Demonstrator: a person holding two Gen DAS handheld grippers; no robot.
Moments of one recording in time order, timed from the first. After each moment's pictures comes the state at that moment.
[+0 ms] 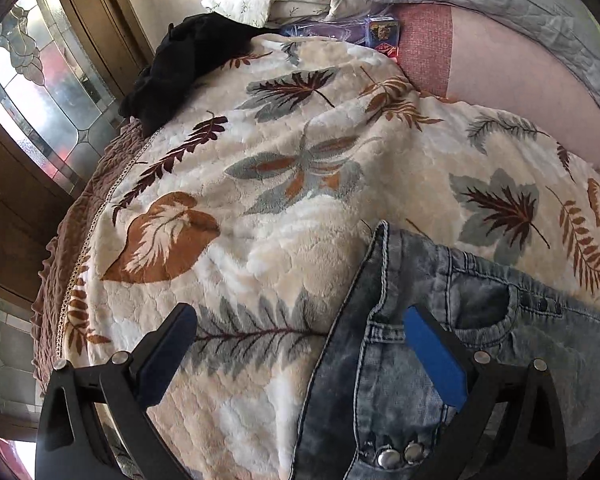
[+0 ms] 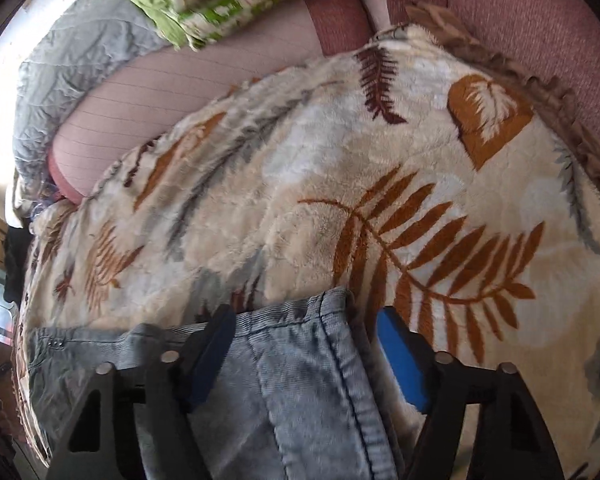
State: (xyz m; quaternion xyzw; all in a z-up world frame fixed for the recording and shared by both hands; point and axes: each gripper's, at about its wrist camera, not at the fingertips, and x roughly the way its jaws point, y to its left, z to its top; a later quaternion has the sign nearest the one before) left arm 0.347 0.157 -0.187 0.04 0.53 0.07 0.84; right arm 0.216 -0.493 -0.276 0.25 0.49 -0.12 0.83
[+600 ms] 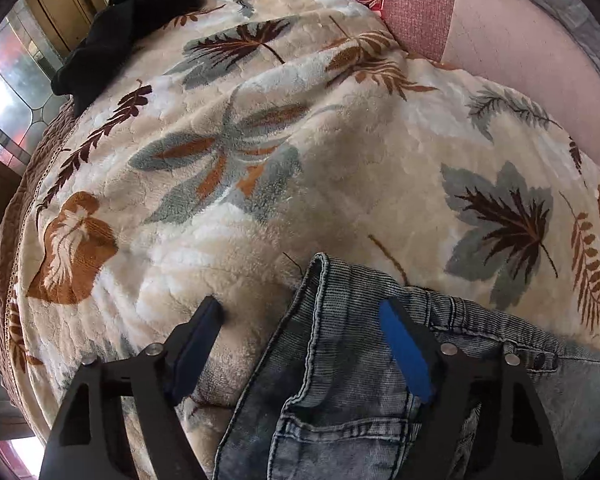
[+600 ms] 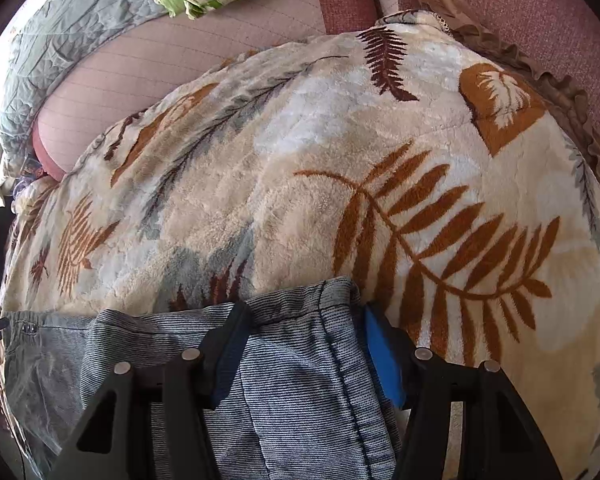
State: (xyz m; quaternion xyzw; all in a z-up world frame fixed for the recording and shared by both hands) left arm 0.416 0.117 -0.248 0.01 0.59 0.04 0.81; right arm 0.222 -0.487 -0.294 0.21 0.51 -0.12 0.83
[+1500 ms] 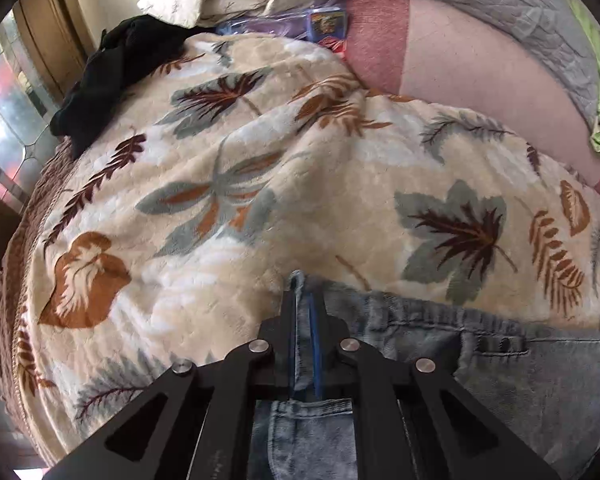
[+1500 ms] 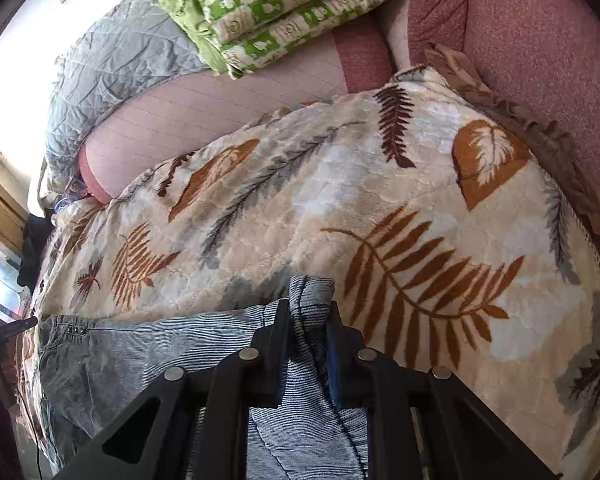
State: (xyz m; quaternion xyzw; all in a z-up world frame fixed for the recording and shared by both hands) left arm 0.394 0.108 -0.204 0.01 0.53 -0.02 0.85; right arm 0.194 -0.489 -0.232 0.22 0.45 -0.09 0.86
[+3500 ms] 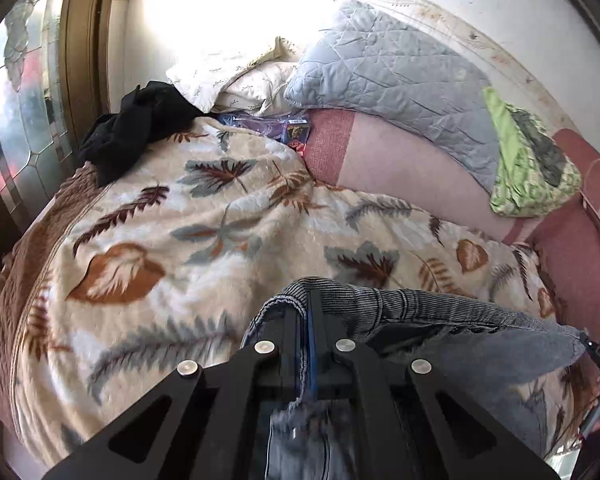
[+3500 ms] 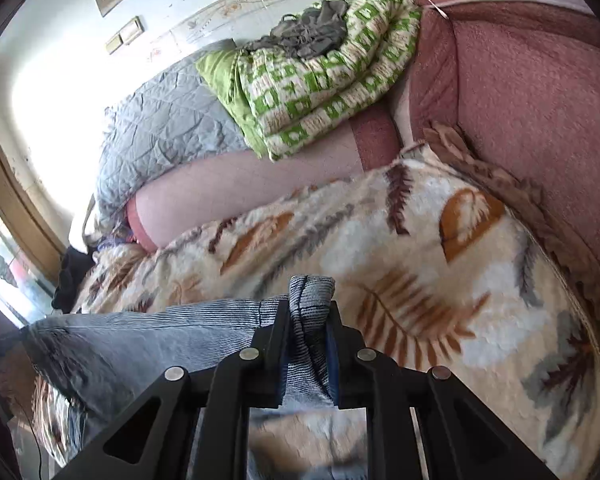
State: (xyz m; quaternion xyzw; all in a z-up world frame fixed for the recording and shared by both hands) left arm 0.235 0.172 -0.107 -0.08 0.39 -0.10 0.91; right arm 0.114 -0.478 -0.160 0.22 0.34 -0.07 0.91
